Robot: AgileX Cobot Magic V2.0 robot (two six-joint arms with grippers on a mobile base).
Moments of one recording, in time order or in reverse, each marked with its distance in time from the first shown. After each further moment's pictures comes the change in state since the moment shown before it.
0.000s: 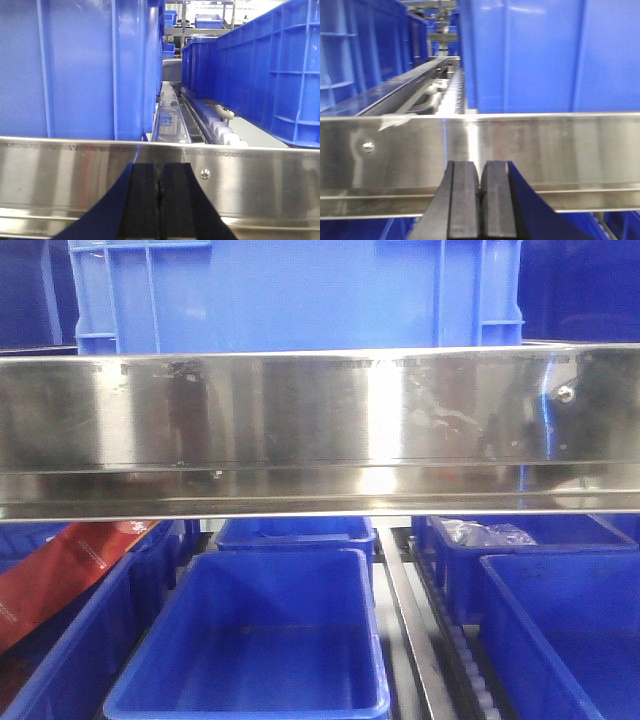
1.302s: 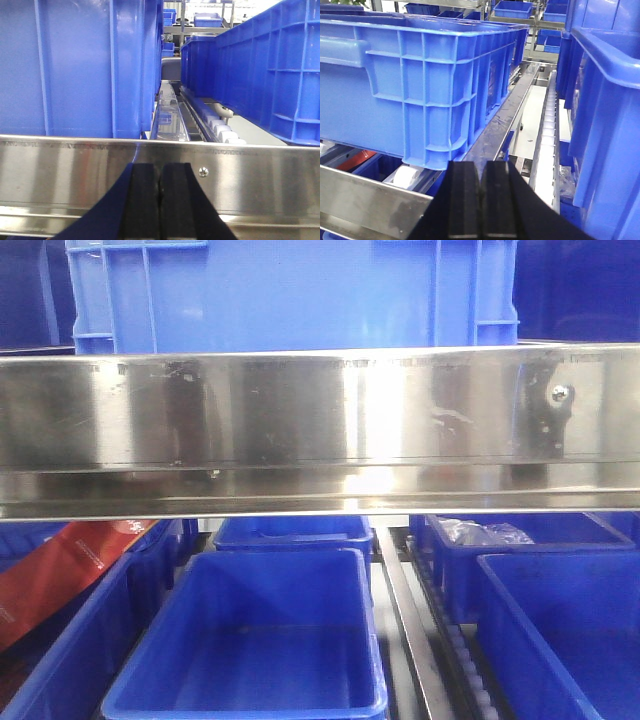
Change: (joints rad) left arm 0.000 0.000 0.000 0.000 0.006 0.000; right arm 0.300 0.455 -0.434 0.157 0.066 -0.201
